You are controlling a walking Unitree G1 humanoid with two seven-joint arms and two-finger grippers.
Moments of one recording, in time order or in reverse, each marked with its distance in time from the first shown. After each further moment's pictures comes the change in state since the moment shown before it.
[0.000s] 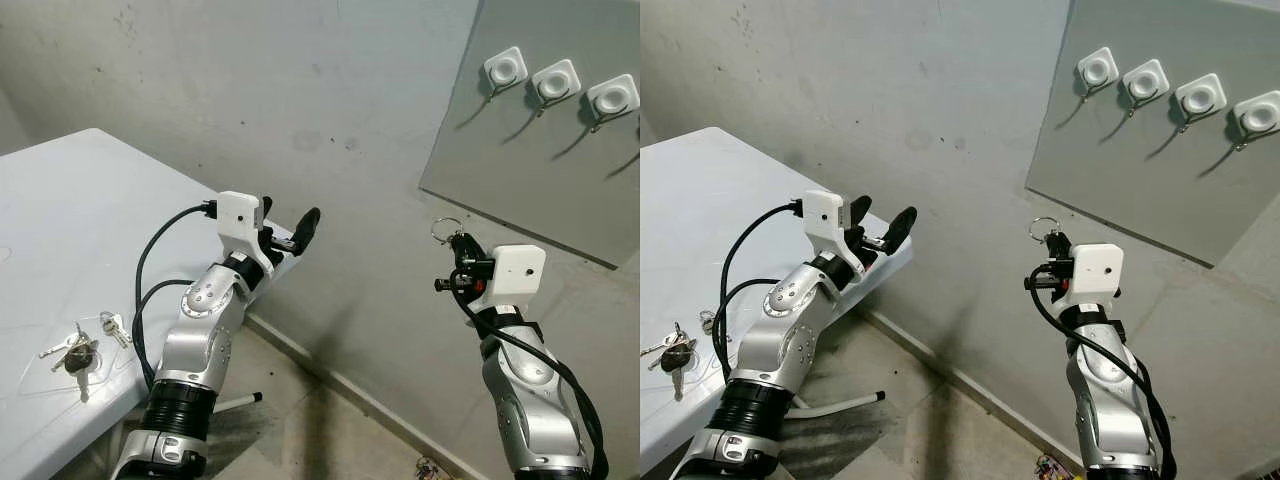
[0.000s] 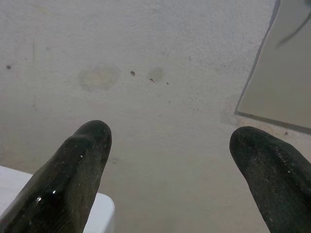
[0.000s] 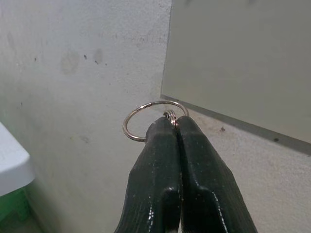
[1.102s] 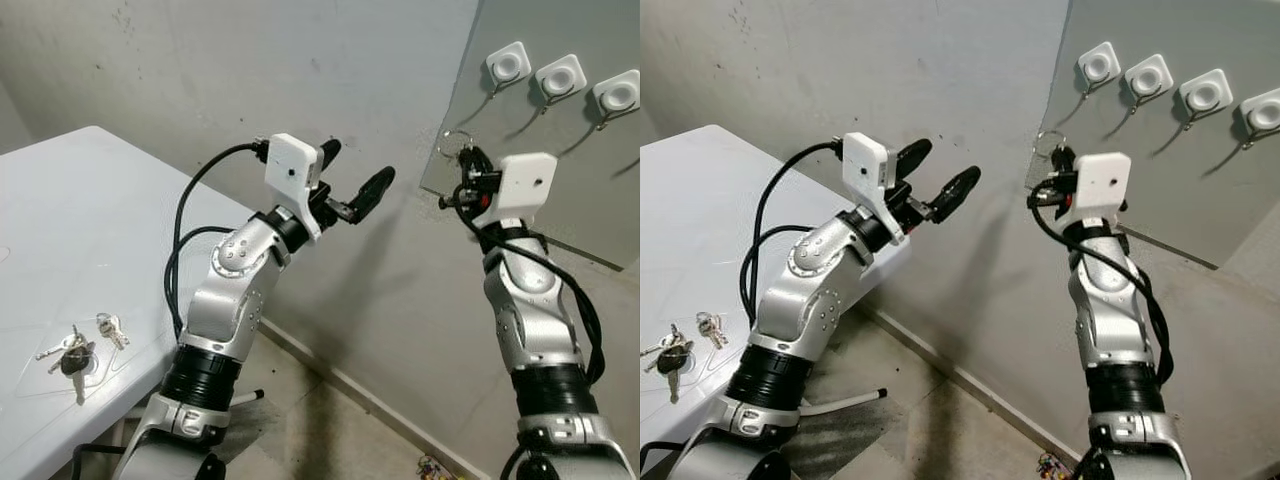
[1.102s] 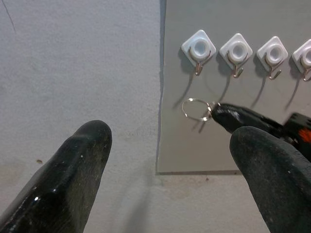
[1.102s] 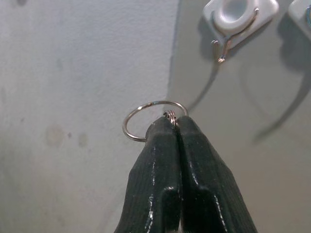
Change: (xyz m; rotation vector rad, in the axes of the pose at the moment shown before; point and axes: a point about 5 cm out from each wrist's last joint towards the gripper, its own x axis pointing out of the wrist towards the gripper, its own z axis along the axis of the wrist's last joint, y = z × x) left arm 0.028 -0.057 0.061 0.086 -0.160 -0.317; right arm 0.081 -0.007 0.066 -0.063 -0.212 0.010
